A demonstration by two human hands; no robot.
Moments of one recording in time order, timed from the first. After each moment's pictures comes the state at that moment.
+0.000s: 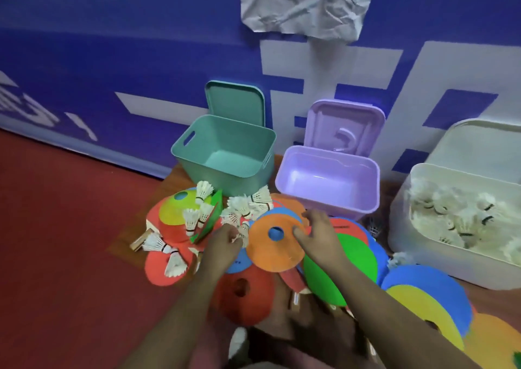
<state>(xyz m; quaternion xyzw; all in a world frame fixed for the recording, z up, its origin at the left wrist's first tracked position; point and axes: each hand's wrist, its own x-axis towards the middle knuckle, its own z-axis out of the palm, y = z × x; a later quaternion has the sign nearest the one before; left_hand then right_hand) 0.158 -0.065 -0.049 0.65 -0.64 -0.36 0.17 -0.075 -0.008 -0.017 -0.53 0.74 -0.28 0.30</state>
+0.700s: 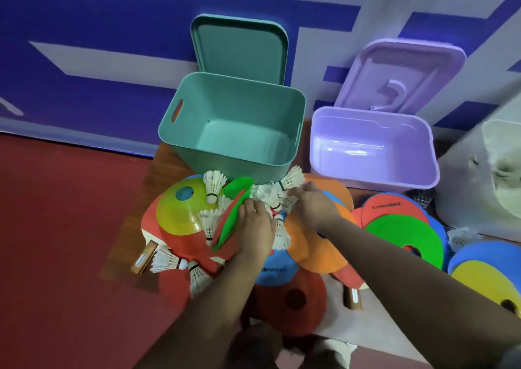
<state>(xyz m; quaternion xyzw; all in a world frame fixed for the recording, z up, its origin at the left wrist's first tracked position) 0.177 -0.178 -0.122 0.55 -0.82 -0.15 0.02 0.013 -0.161 -0.111 -0.56 0.77 -0.05 0.30</state>
